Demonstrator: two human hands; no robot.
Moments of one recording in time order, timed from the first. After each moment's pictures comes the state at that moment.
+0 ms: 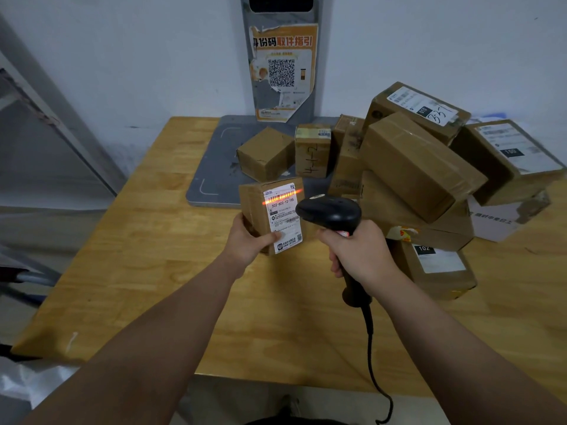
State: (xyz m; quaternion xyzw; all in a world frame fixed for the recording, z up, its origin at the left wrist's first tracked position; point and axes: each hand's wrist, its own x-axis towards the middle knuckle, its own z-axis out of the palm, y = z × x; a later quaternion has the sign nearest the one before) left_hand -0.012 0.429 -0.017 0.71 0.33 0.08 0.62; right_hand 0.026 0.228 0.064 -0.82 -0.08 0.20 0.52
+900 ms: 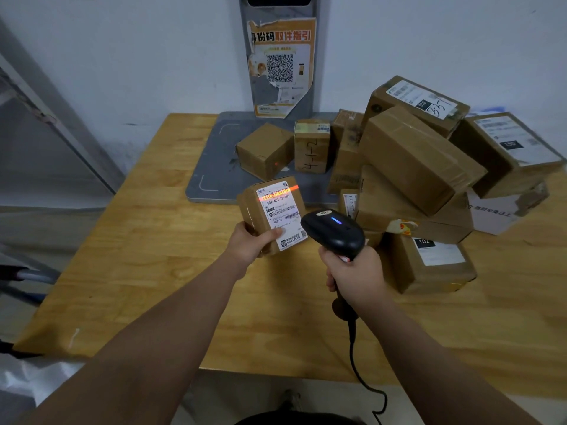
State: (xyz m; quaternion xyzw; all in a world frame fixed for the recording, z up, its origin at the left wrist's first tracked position) left_hand -0.016 0.432 -0.034 0.68 0.35 0.03 0.65; right_hand -0.006 0.220 0.028 -0.81 -0.03 0.18 0.56
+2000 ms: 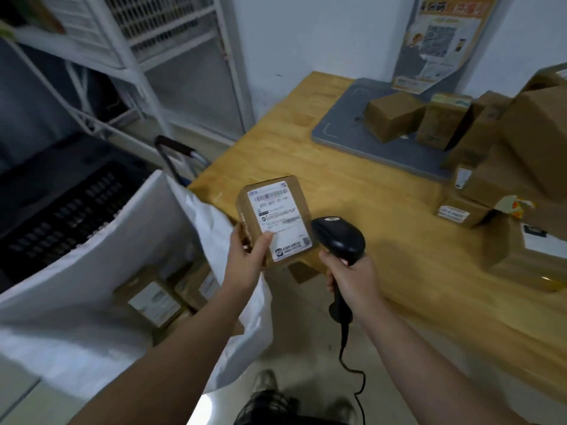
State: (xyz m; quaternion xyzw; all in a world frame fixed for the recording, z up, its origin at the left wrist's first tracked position) left_hand -0.322 0.345 -0.013 0.55 0.48 0.31 0.60; right_hand -0.192 0.218 0.000 -0.72 -0.15 0.36 0.57
